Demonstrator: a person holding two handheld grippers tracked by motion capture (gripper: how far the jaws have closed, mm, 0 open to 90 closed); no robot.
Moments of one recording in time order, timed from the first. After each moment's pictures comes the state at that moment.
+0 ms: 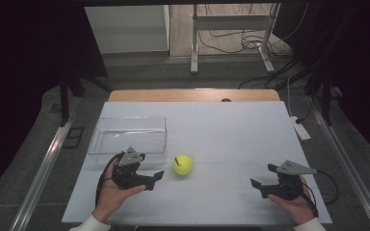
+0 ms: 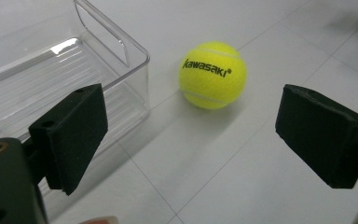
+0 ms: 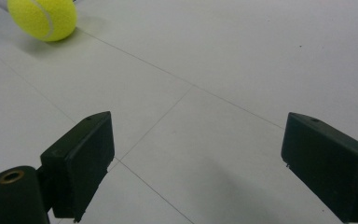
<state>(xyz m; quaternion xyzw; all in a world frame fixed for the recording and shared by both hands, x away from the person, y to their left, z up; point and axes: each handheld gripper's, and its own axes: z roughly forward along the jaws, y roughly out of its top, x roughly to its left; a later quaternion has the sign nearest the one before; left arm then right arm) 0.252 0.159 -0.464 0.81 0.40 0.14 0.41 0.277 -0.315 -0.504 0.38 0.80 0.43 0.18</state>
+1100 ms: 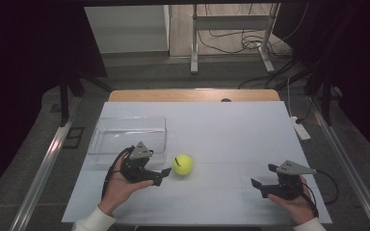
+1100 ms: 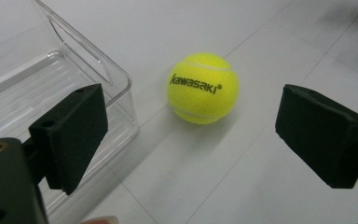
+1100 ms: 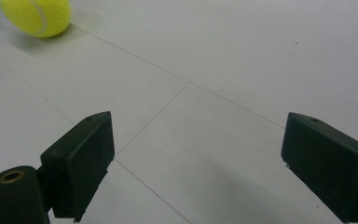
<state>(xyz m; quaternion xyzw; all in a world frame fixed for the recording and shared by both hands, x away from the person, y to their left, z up) 0.269 0.141 -0.458 0.83 0.38 0.13 0.40 0.278 -0.317 -0.505 0.38 0.80 0.42 0.18</state>
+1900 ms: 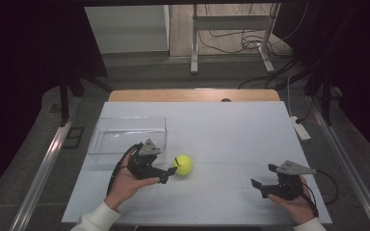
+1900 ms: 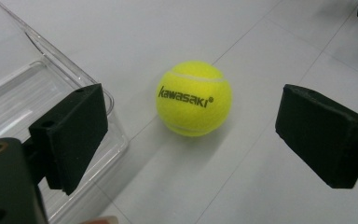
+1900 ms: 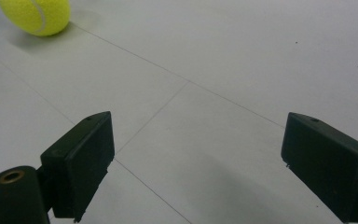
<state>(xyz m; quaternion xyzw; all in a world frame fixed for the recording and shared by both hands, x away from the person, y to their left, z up) 0.282 0.124 -0.455 0.84 0.36 0.12 0.39 0.278 -0.317 -0.506 0.38 0.80 0.42 0.18</state>
